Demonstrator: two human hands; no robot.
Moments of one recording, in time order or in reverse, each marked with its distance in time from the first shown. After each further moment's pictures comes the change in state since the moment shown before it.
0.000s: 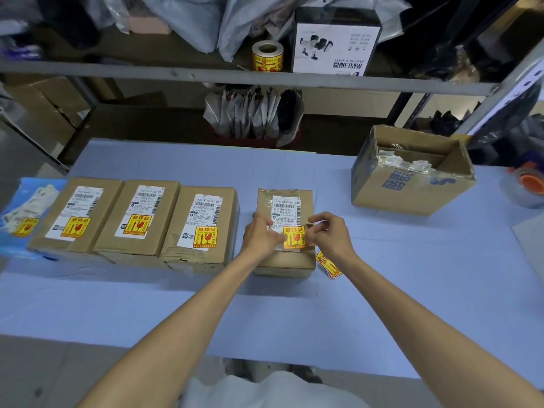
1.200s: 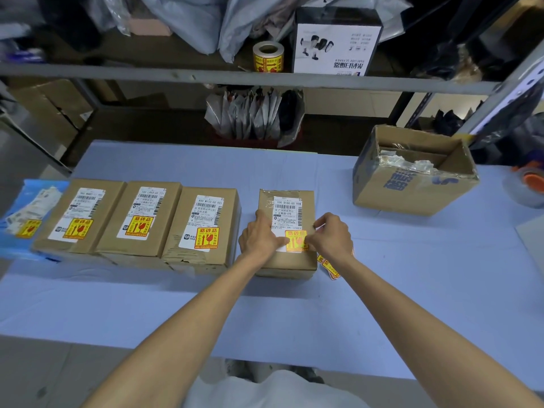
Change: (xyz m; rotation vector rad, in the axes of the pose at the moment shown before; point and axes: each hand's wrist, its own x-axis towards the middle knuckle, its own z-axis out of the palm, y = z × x) left_hand 0.006 0.000 0.004 0.314 0.097 0.055; right_hand 0.008 -0.001 0.008 -0.340 0.053 0.115
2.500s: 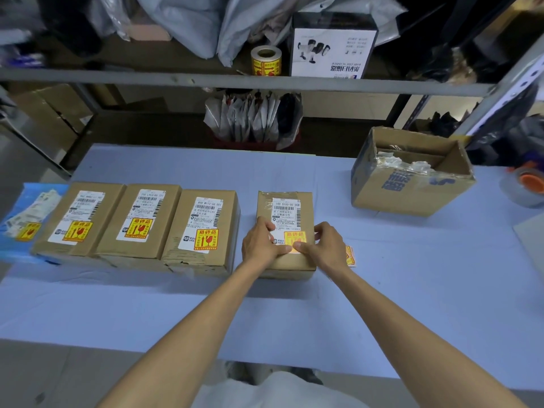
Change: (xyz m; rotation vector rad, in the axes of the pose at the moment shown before) left_hand -0.009 -0.011 0.007 -0.214 -0.026 0.039; right_hand -0.014 0.016 0.011 0.055 -0.009 -0.113
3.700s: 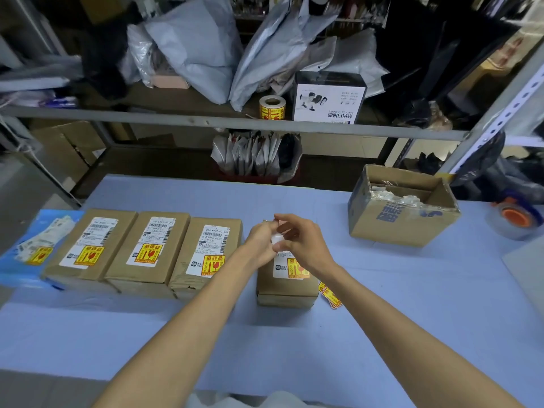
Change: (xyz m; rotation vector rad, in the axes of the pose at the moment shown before) left_hand 0.012 0.057 -0.054 -1.197 -0.390 -0.169; right_hand -0.015 -0.095 -0.021 0.192 -0.107 -0.482
